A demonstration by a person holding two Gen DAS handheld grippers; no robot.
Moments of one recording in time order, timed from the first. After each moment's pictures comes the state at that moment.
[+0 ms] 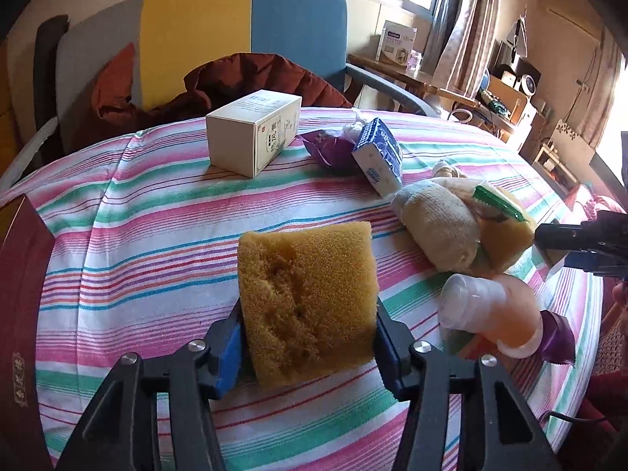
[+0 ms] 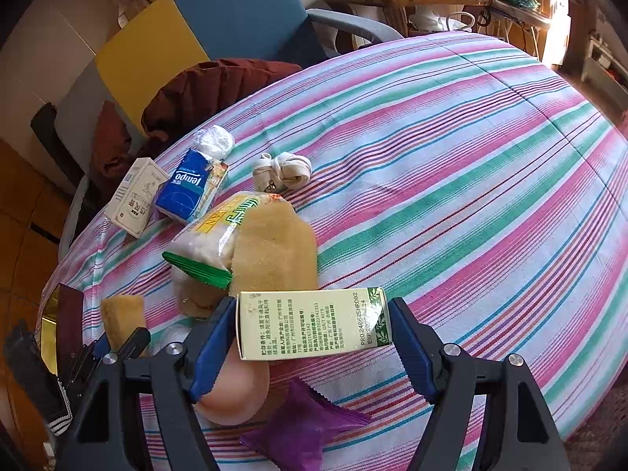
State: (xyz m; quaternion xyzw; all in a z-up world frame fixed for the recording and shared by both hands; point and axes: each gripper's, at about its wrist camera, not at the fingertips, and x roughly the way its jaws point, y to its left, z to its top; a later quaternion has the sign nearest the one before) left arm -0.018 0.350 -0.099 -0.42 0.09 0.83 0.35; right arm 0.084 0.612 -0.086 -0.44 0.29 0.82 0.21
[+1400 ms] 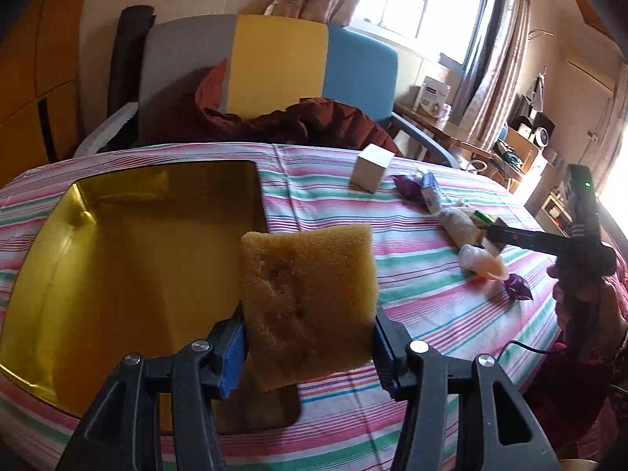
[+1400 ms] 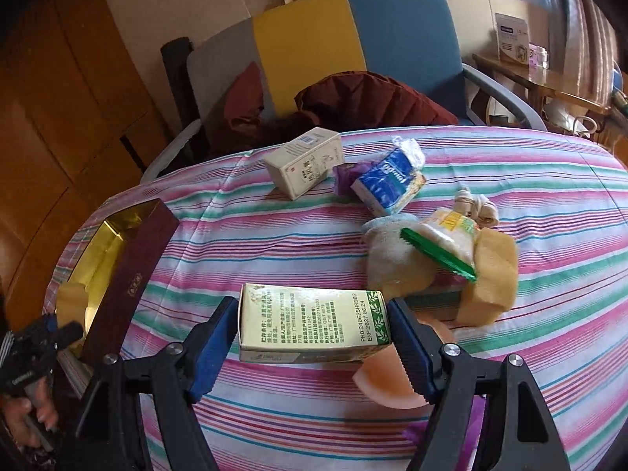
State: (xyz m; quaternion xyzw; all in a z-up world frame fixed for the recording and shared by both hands) left arm 0.008 0.127 -0.027 -0.39 0.03 0.87 0.30; right arm 0.053 0.467 -0.056 -0.40 0.15 0.91 0.01
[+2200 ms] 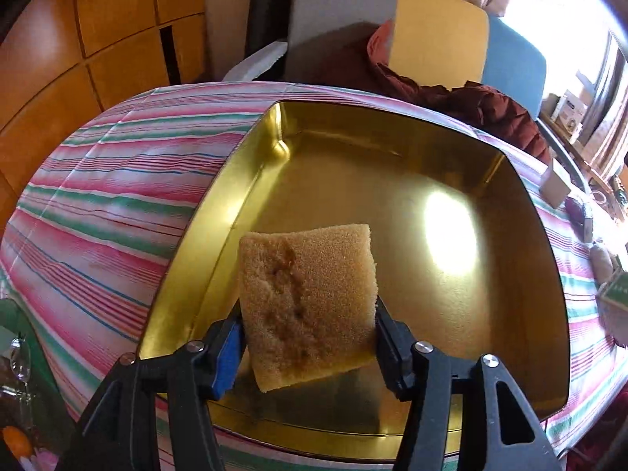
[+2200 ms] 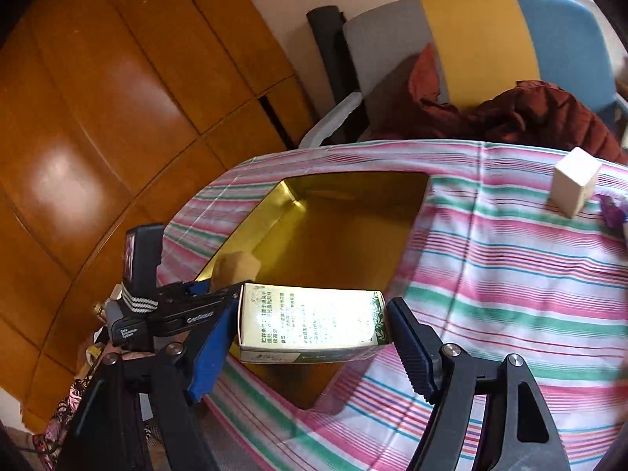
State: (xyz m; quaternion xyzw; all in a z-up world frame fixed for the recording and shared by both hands) left arm -0.078 -0.010 -0.071 -0.48 0.02 0.87 0.08; right arm 0.001 0.232 -0.028 -0.38 0.15 0.89 -0.21
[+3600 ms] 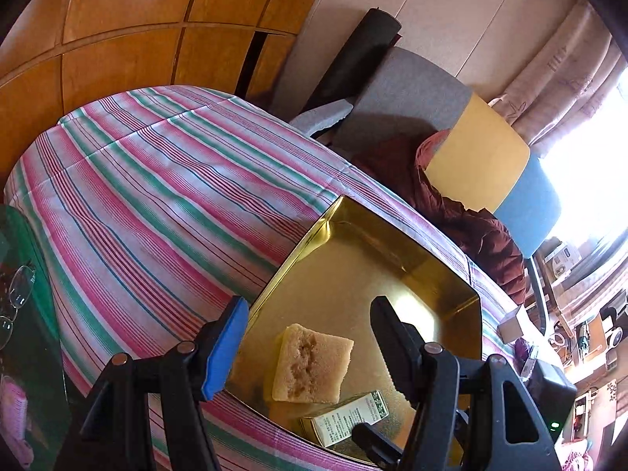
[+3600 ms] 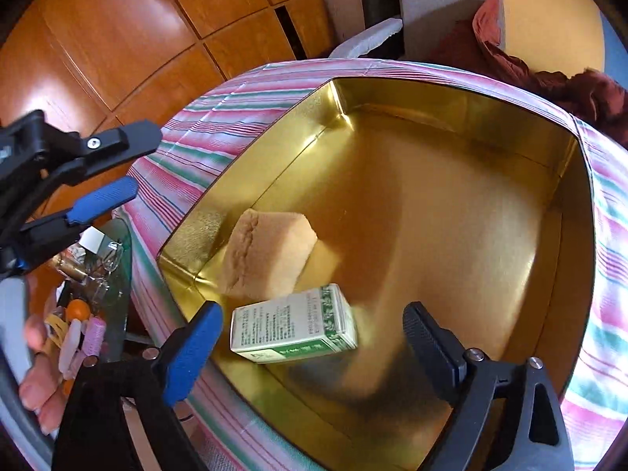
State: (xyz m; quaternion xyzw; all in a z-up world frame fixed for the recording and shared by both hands) left arm -0.069 -0.085 -0.009 -0.41 -0.20 0.89 0.03; right arm -0.064 0.116 -0.094 -0.49 0.07 0.84 -0.22
